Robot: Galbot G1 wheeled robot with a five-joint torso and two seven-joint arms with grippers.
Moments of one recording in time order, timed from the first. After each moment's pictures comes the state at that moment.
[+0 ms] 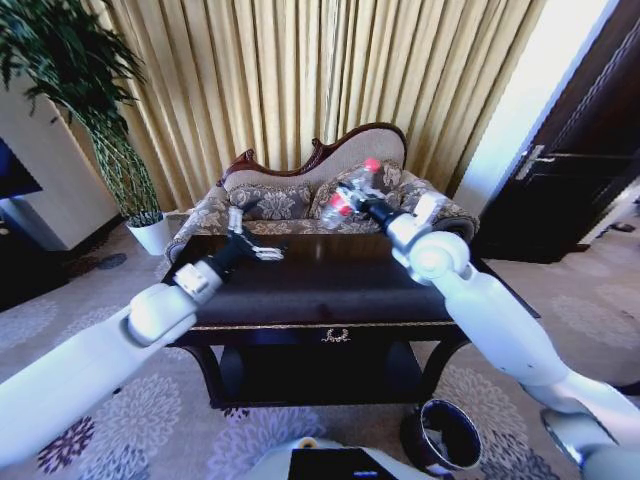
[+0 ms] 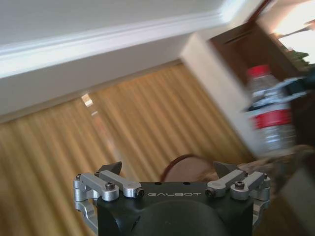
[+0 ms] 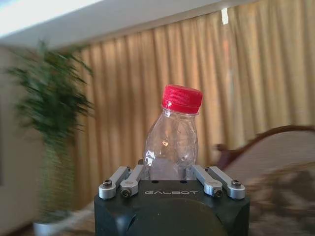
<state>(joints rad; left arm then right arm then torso) 0.87 -0.45 -0.15 -2.17 -0.54 0.00 -0.24 -0.61 0.80 0.16 1.95 0.98 -0.31 0.26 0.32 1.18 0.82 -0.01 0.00</state>
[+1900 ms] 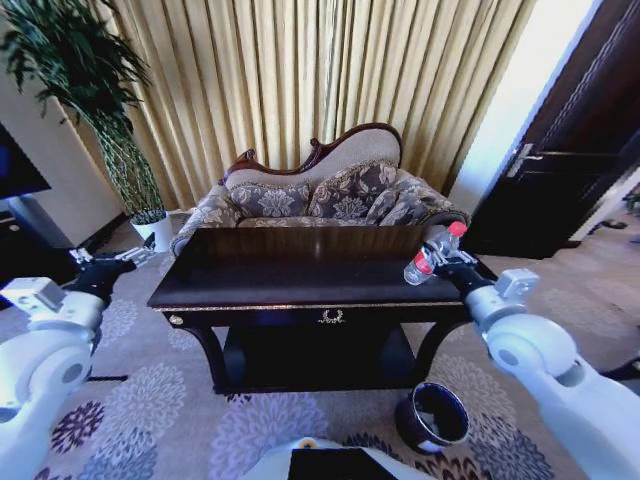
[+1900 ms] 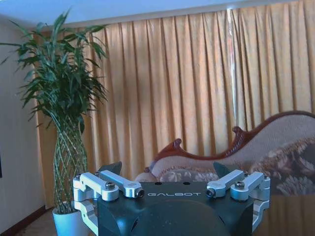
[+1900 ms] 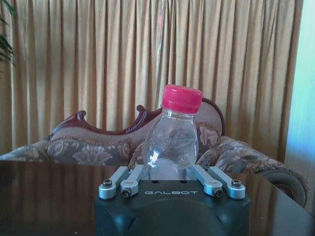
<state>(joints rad) 1.56 -0.80 -1.03 -2.32 -0.83 0.33 -0.29 -1.43 0.74 0.72 2.25 0.85 -0.30 0.34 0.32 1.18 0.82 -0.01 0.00</state>
